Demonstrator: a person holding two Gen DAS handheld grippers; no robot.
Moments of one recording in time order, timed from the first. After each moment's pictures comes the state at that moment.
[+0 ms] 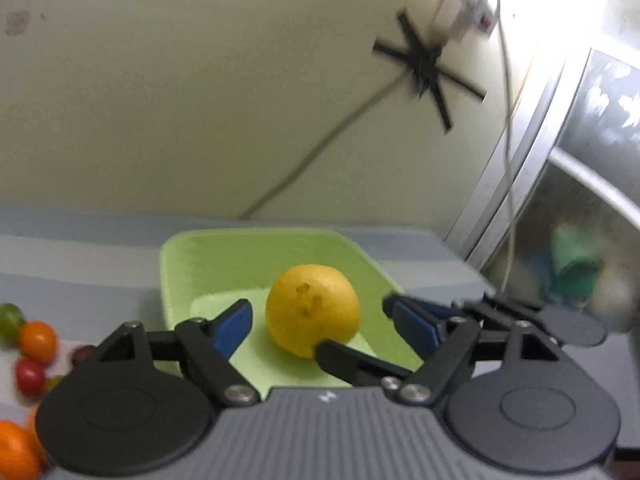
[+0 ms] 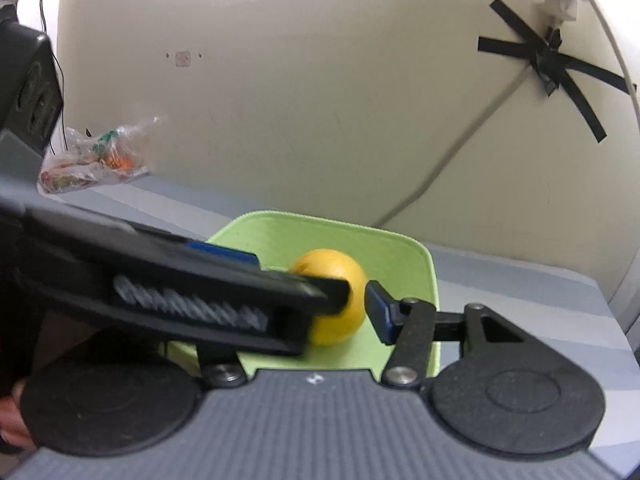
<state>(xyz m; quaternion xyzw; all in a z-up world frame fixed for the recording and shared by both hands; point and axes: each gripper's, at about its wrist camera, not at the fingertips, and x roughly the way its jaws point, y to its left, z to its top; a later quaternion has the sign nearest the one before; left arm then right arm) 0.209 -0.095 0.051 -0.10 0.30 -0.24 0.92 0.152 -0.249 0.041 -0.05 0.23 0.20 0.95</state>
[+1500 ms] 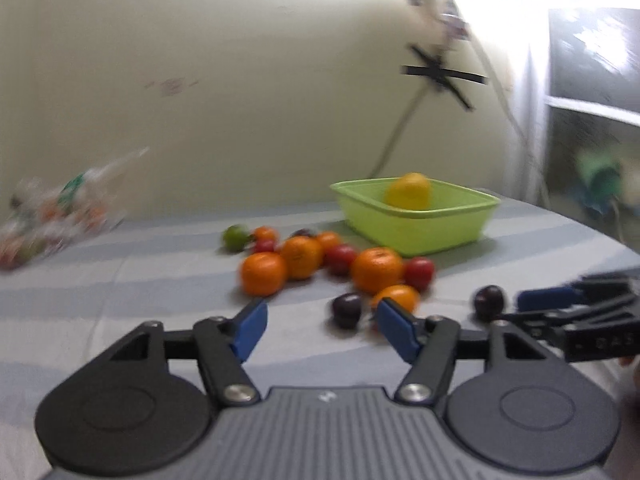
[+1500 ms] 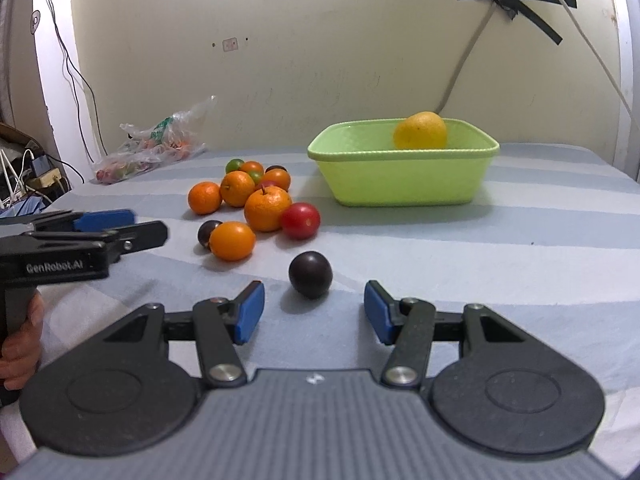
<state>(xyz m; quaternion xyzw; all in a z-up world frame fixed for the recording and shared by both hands) 0.028 0.012 0.013 0.04 0.21 -0.15 0.96 0.023 -0.215 -0.010 0.04 0.26 0.19 0.95</state>
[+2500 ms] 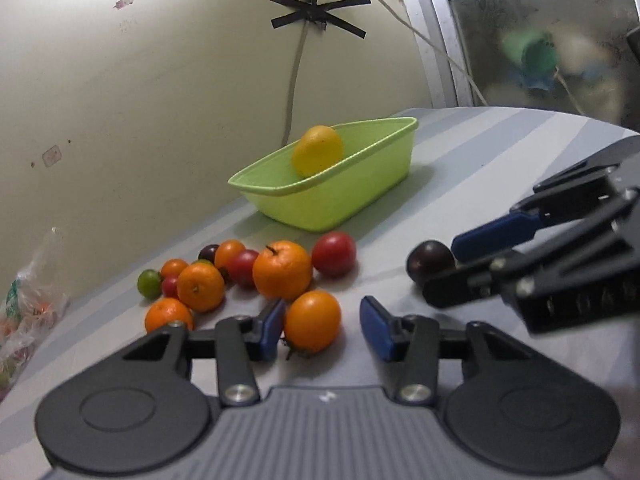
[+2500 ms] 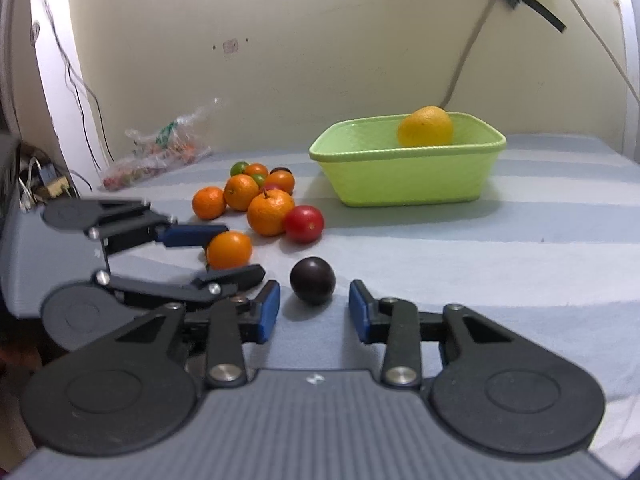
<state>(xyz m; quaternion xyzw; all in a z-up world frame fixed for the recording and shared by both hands) 0.057 -0.062 -0.004 0.23 0.24 -0.21 0.92 0.030 -0.217 -0.007 0.04 0.27 0.20 0.94</state>
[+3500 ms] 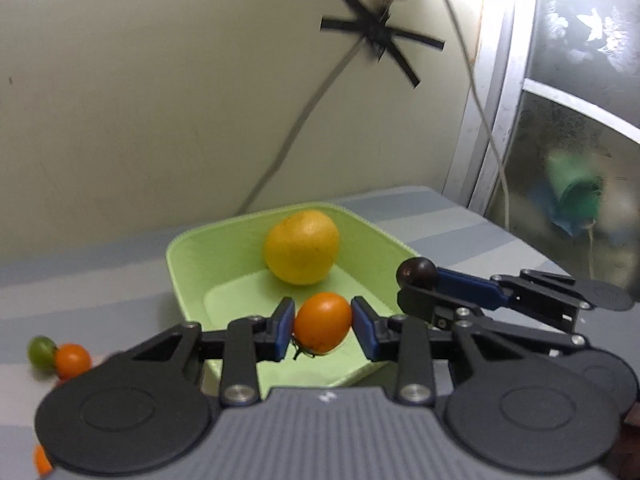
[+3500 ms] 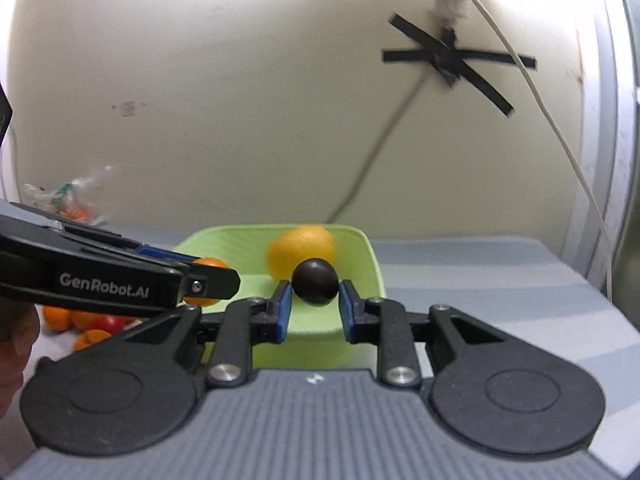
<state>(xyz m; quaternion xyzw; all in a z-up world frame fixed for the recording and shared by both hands) 0.202 -0.107 0.043 0.02 0.31 -0.25 0.92 0.127 -0.263 0.018 0.01 0.18 0.10 0.98</state>
